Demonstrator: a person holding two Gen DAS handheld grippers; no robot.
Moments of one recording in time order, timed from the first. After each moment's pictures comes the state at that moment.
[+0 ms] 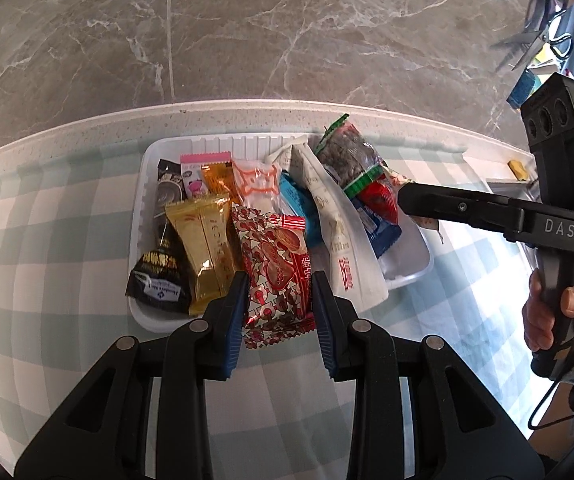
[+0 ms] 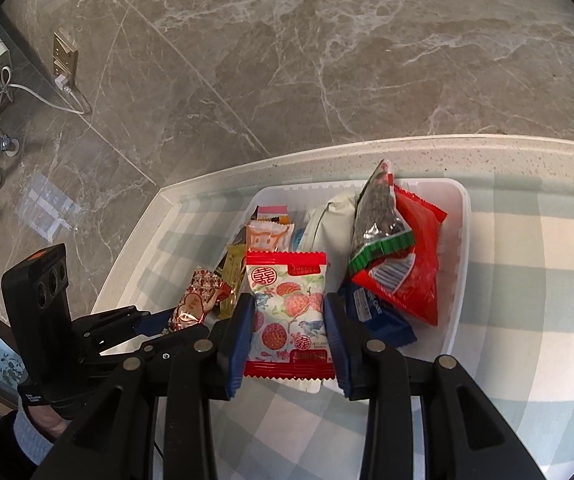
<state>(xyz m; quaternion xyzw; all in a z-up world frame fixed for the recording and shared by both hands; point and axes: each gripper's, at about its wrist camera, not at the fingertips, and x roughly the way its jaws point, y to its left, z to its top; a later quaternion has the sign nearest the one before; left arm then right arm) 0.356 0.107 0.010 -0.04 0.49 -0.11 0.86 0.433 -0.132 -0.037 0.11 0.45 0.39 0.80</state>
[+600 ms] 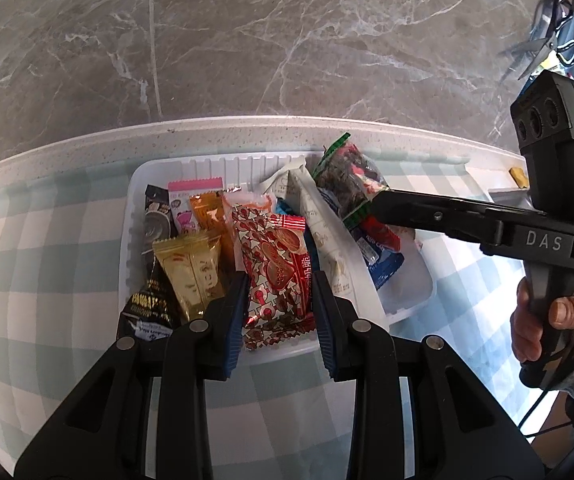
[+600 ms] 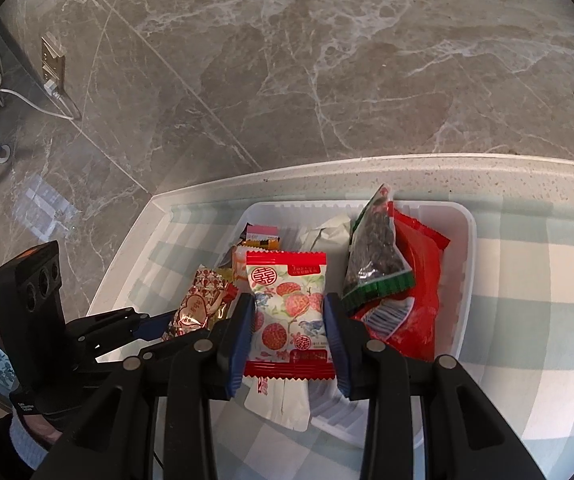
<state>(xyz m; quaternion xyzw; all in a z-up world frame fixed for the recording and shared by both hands) 0.384 0.100 0.011 -0.04 0.49 -0.11 0.87 0.460 -0.120 -0.039 0.10 0.45 0.39 0.80</state>
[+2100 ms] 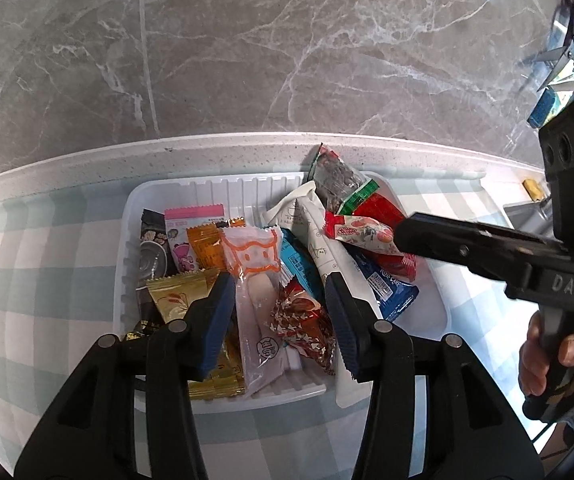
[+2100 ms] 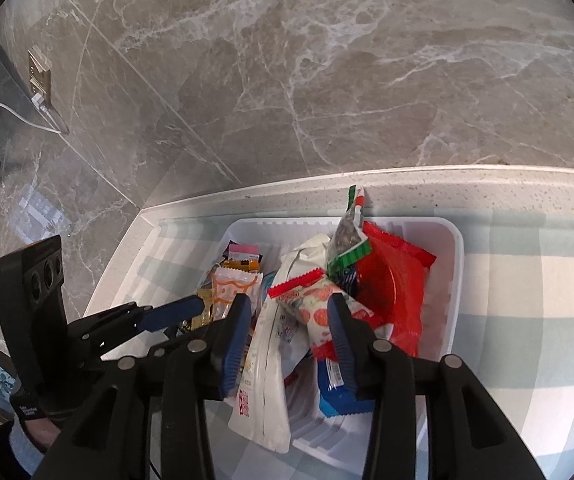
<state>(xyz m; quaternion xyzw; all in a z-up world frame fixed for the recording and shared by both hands) 0.406 0.094 0.009 -0.04 0.48 -0.08 0.87 0.471 -0.126 -0.042 0.11 0.44 0.37 0.81</state>
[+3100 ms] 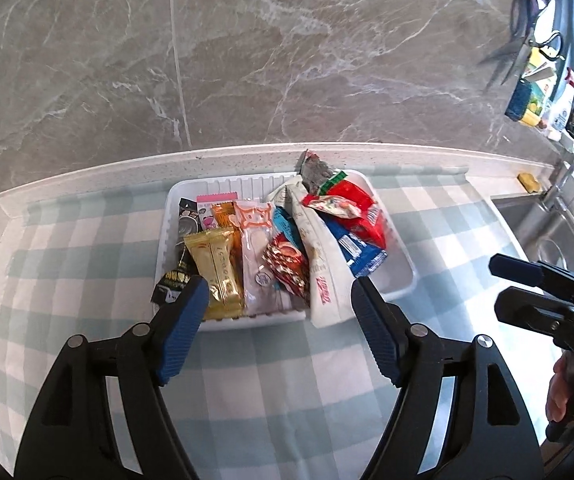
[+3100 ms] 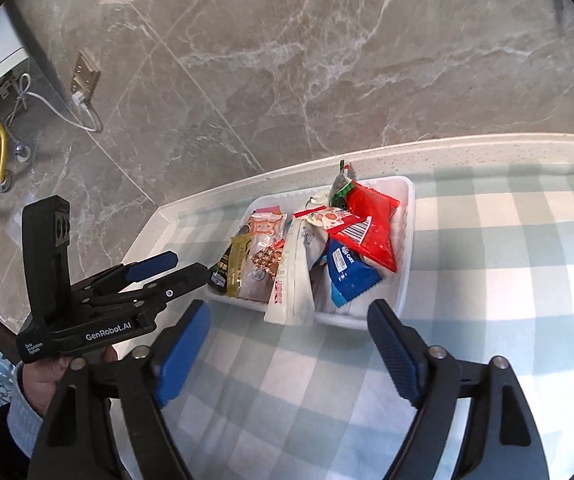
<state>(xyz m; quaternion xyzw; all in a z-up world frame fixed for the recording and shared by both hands) 0.308 0.084 0.066 -0.01 0.44 -0.05 0.90 0.344 -0.189 -0.007 0.11 0.40 0.35 0.84</state>
